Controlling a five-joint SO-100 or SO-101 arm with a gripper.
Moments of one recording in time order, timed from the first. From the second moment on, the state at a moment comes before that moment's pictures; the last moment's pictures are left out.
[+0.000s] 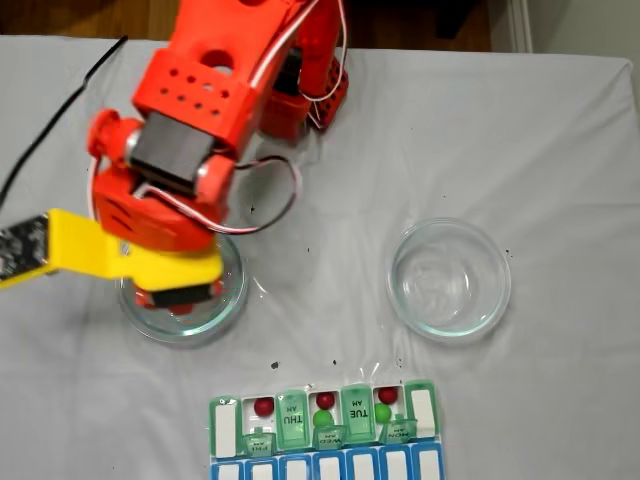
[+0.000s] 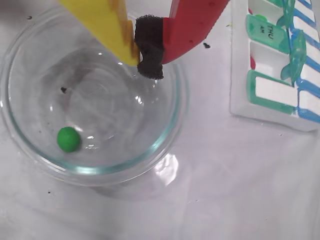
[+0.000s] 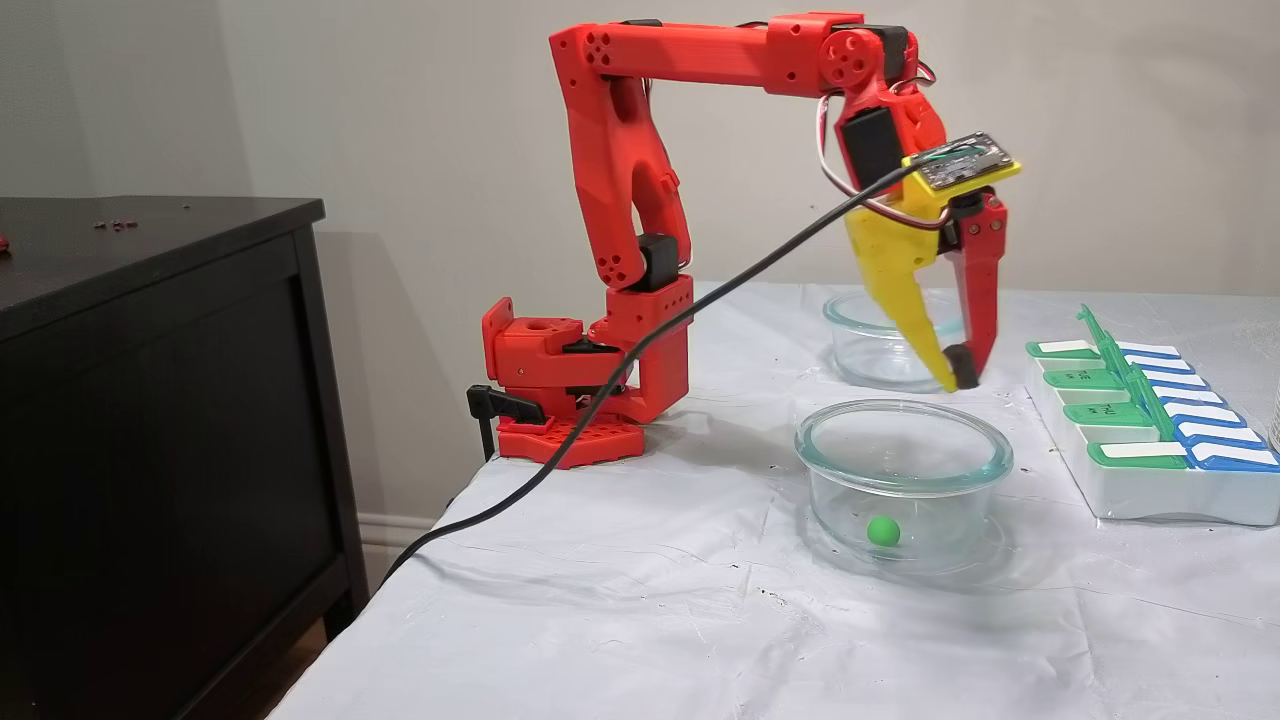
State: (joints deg) arm 25.3 125.5 112.3 63.1 -39.3
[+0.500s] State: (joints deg) arm 33.2 115.2 119.2 56.8 -54.2
